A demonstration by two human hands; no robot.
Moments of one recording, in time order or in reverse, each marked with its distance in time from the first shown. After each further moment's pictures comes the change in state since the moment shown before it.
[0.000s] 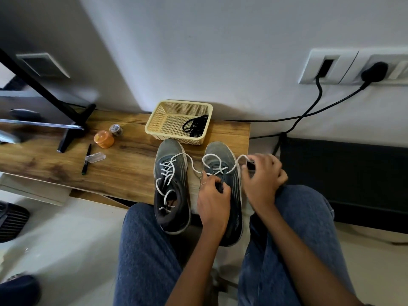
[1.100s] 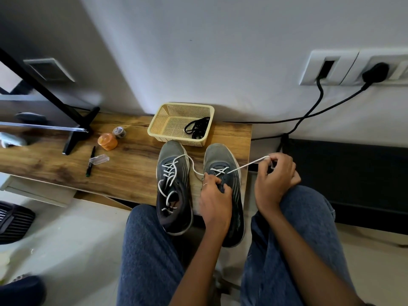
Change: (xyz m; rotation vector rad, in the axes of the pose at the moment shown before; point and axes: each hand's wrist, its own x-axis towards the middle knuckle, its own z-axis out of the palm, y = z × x) left_hand 0.001 0.001 0.005 0.065 0.028 -0.073; right_hand 0.006 -0.003 -0.008 0.207 0.384 0.109
